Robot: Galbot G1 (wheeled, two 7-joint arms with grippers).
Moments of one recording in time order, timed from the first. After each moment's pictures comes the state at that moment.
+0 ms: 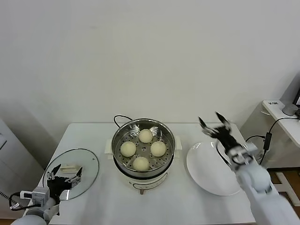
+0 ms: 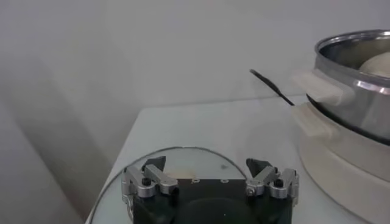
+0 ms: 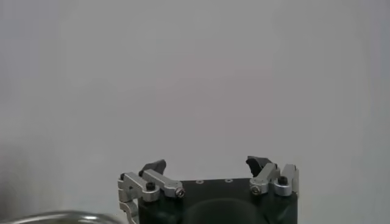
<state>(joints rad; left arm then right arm) 1.61 -0.90 -0.59 -2.07 -0.47 0.31 -0.23 -1.16 1.03 0.57 1.71 0.57 0.07 -0.15</state>
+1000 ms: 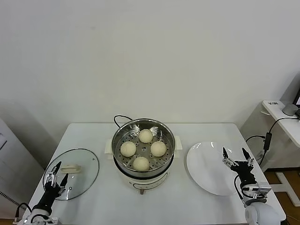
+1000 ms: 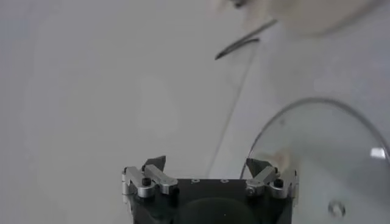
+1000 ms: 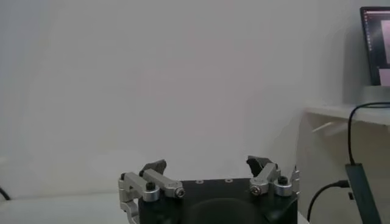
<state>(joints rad) 1.55 -1.01 -0.61 -1.66 1.00 -0.07 -0.28 -1.32 1.29 0.80 1.64 0.36 0.10 -0.17</state>
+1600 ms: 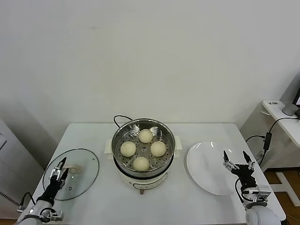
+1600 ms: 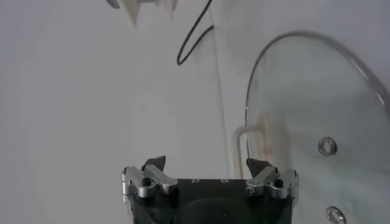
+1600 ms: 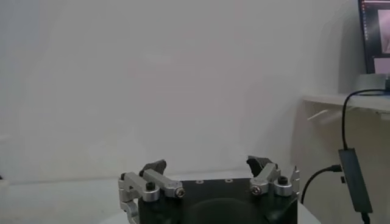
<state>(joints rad) 1.37 -1.05 -0.60 -1.44 1.26 -0.13 -0.36 -1.34 1.30 0.82 1.64 0.33 0.11 -0.17</state>
